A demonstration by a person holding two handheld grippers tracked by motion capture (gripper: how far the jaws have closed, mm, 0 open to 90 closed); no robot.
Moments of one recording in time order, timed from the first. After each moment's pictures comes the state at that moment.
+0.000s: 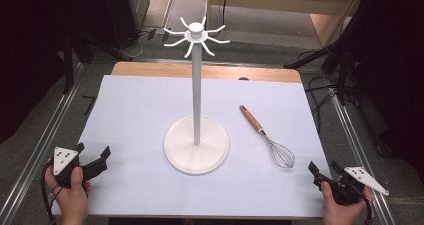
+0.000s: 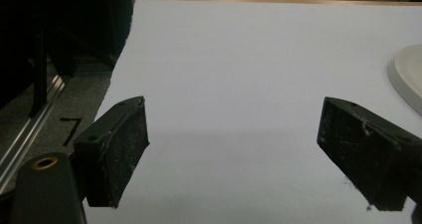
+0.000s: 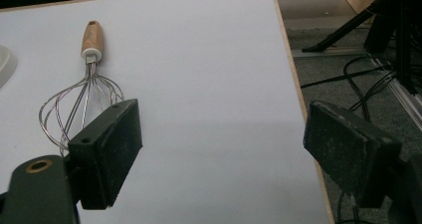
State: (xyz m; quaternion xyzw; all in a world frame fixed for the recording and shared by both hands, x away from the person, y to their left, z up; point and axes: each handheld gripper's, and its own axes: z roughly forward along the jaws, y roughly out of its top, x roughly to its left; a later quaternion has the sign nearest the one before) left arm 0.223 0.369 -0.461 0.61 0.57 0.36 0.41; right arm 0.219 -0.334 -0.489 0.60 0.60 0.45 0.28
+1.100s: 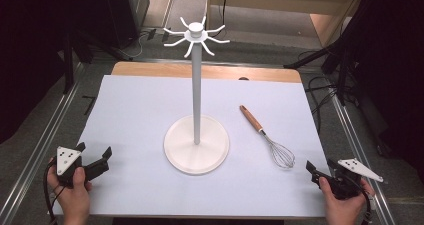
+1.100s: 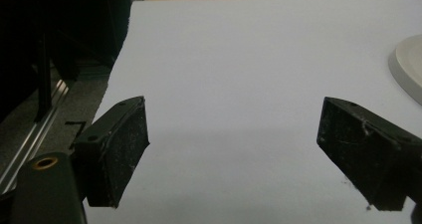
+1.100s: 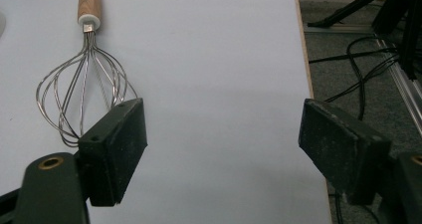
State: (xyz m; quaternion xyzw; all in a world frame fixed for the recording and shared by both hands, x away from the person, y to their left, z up) left arm 0.223 0.365 -0.462 0.63 0.56 0.37 0.40; right arm 0.232 -0.329 -0.472 0.59 0.66 0.39 0.25
